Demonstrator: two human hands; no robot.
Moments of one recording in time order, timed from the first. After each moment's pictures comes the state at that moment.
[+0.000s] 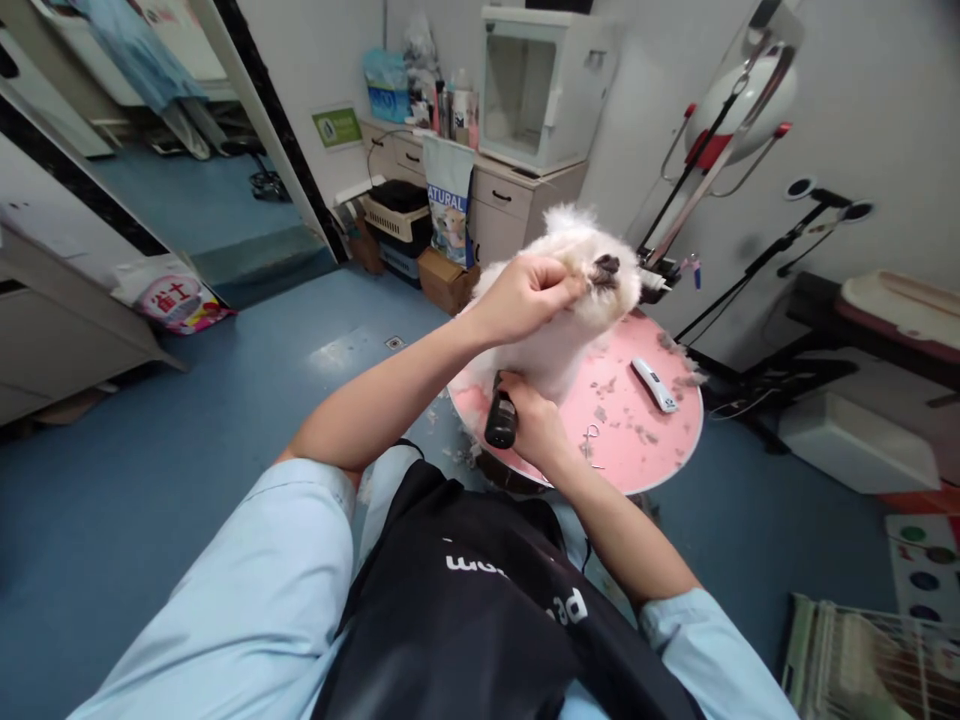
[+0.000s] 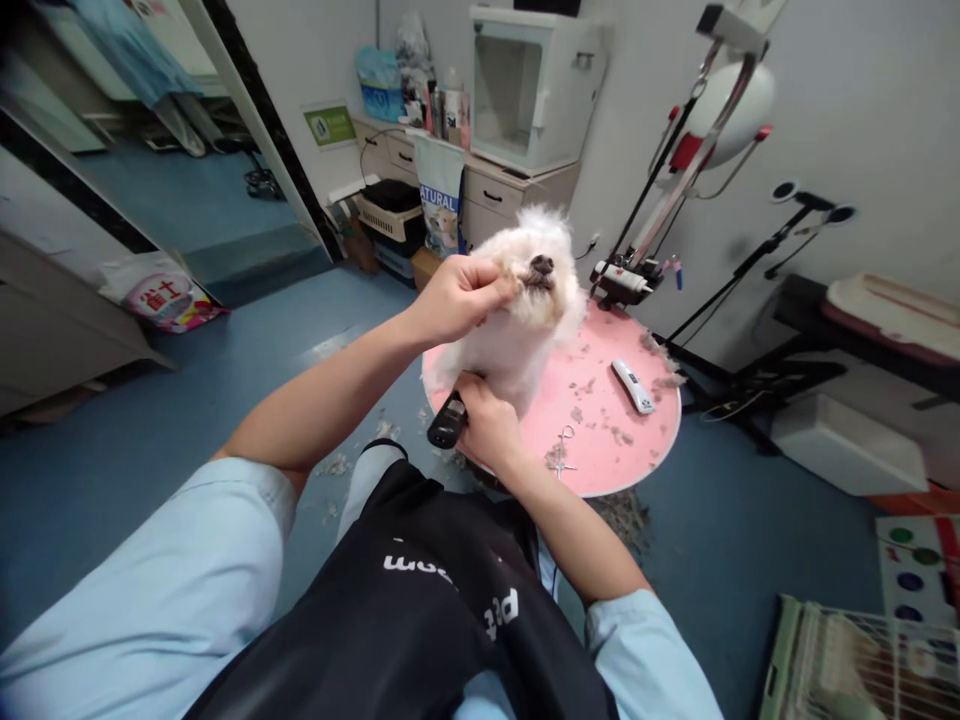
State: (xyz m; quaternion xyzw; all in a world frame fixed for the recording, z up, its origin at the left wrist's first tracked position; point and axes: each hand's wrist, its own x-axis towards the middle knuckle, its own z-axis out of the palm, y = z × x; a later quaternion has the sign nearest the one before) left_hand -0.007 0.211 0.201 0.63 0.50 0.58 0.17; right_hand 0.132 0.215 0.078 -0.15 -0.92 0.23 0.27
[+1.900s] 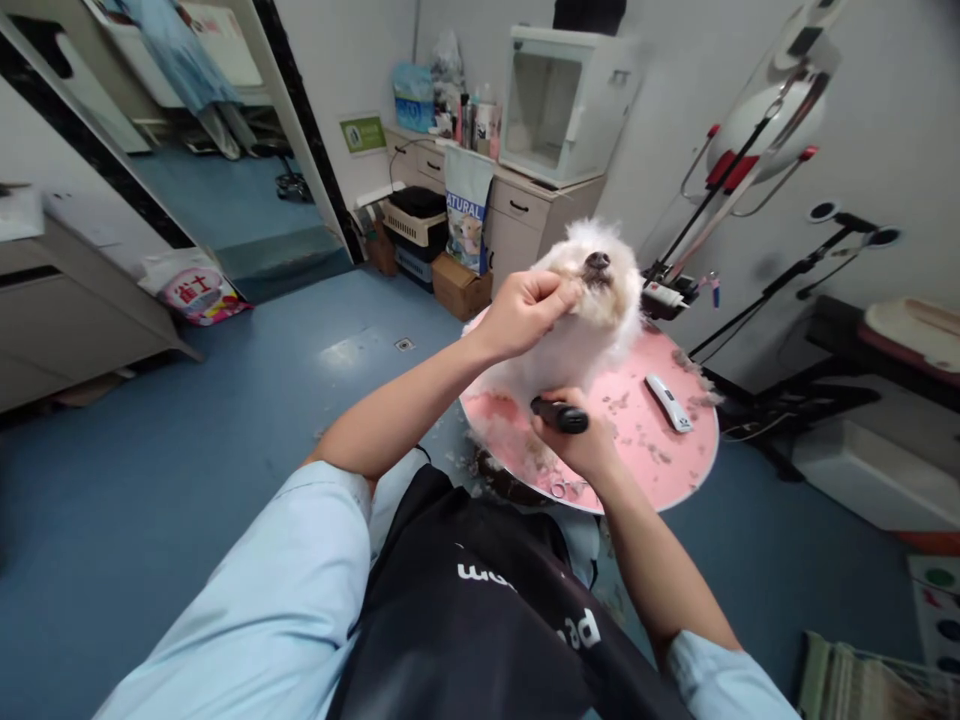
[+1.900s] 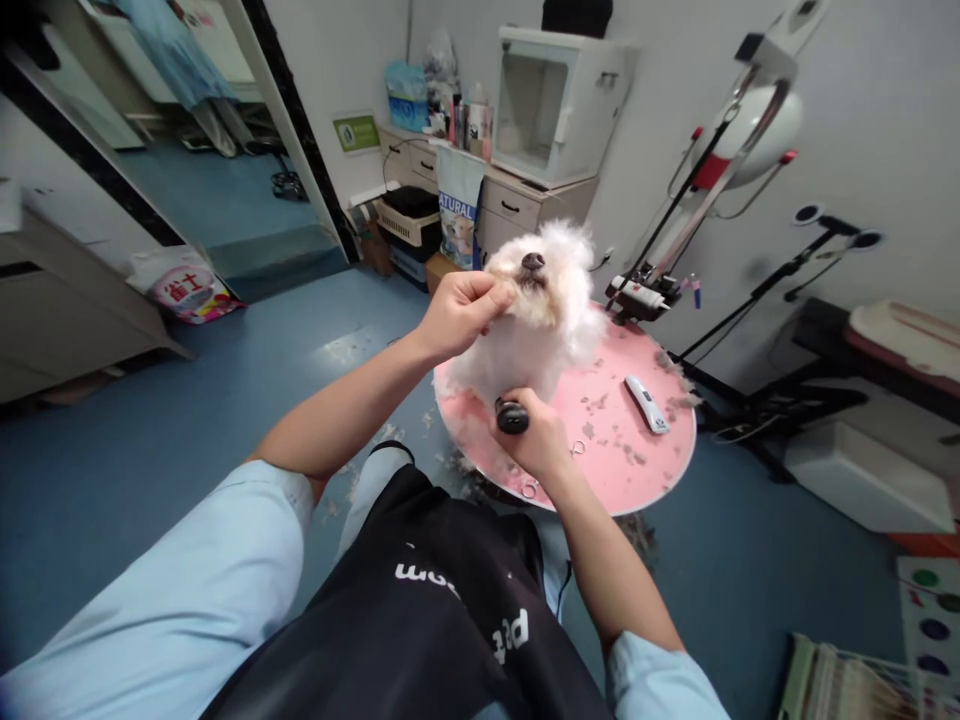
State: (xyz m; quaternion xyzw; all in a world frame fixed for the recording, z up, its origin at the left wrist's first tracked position) left_hand -0.023 0.196 0.187 0.55 0.50 0.65 0.17; right_hand 0.148 0.242 0.075 -0.22 -0.88 0.26 0.33
